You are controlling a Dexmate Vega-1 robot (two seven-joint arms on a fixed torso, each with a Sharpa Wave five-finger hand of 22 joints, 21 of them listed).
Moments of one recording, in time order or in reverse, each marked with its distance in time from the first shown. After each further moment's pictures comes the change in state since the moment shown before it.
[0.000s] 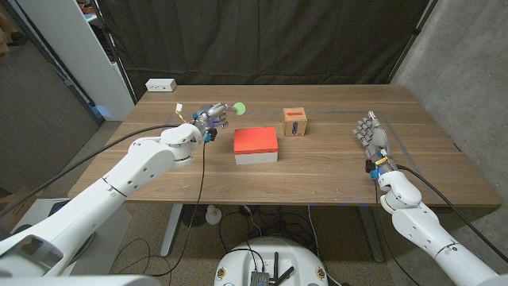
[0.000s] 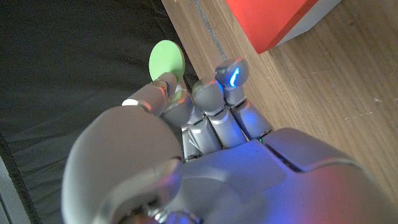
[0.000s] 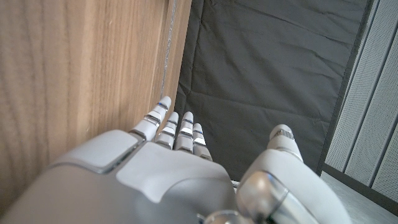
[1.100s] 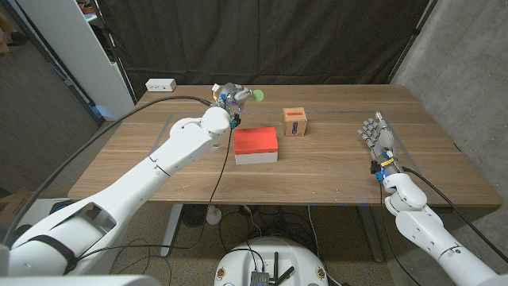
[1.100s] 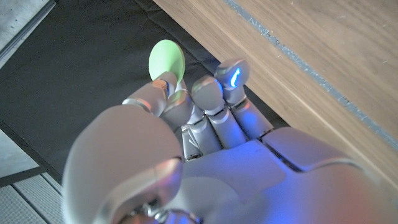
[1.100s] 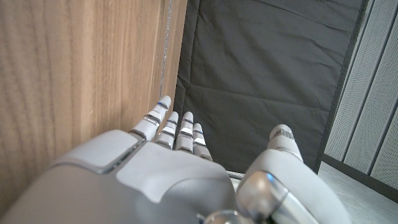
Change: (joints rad) left arm -0.231 -0.184 0.224 0.100 0.484 0.156 0.006; left_hand 0.007 -0.006 0.000 0.000 0.002 0.000 0.000 0.000 -0.006 -0.001 -0.001 0.007 0.005 0.000 0.000 0.006 0.008 -0.009 0.005 0.021 0.000; right arm -0.008 0.008 0.024 0.029 0.031 0.032 0.031; right_hand 0.000 0.000 0.000 0.000 0.000 0.000 0.000 0.000 0.000 0.002 -0.002 0.000 0.000 0.004 0.004 0.000 0.000 0.006 0.005 0.000 0.000
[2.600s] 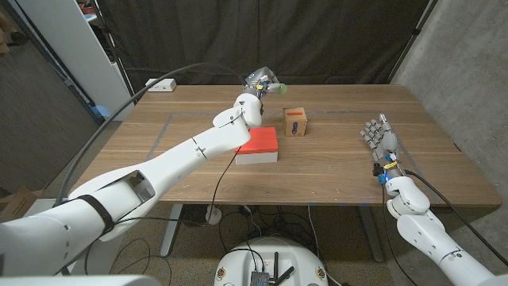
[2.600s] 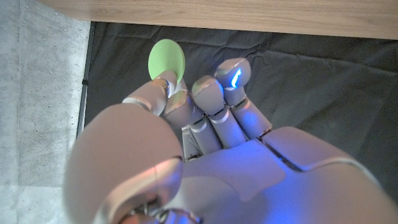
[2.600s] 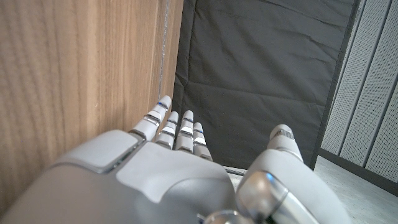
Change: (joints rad) left arm -0.247 -0.160 0.291 0.210 0.586 0.092 -0.222; left_hand 0.007 -0.005 0.000 0.000 -0.002 0.002 0.002 0.000 -0.009 0.000 0.000 0.019 0.012 0.000 0.000 0.006 0.026 -0.016 0.005 0.022 -0.021; right arm -0.020 0.006 0.014 0.010 0.016 0.037 0.028; right_hand 0.000 0.000 -0.003 -0.003 0.000 0.018 0.007 0.008 0.000 0.013 0.013 0.000 0.000 0.009 -0.009 0.006 0.000 0.009 -0.009 0.000 0.000
